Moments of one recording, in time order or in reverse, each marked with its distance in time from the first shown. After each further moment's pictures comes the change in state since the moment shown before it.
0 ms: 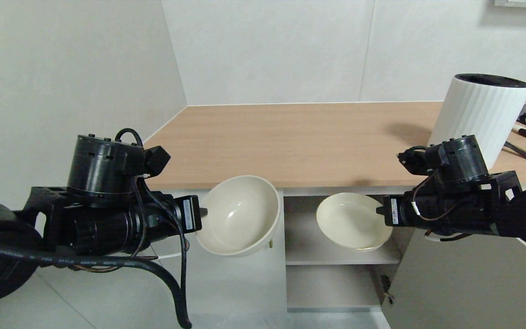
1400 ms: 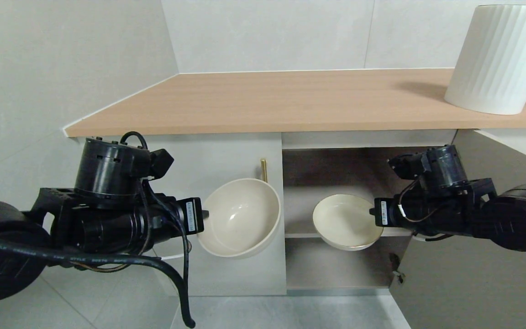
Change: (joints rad) left arm 0.000 0.018 0.000 0.001 0.000 0.001; right arm -0.011 0.095 0.002 -0.105 -0.002 0.000
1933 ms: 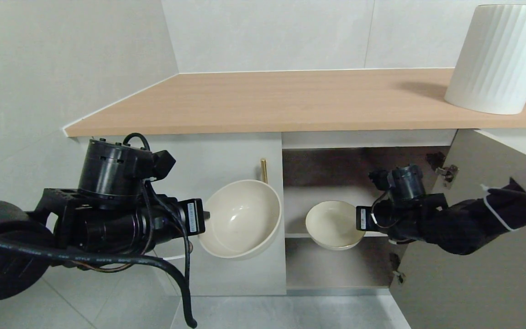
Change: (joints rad) left arm -0.001 0.007 0.000 0.000 0.000 0.000; right arm -0.004 0.236 -0.056 -0.170 -0.061 0.033
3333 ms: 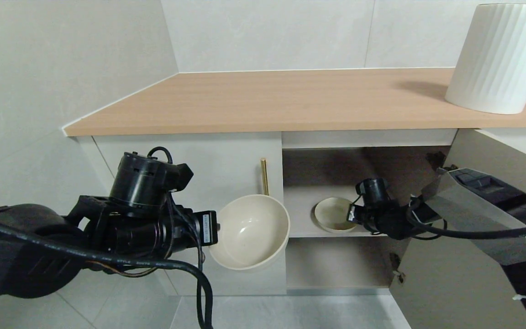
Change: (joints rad) left arm -0.033 0.077 0.001 -0.001 0.003 -0.001; right arm -0.110 0.473 -0.481 0.026 -0.161 0.117
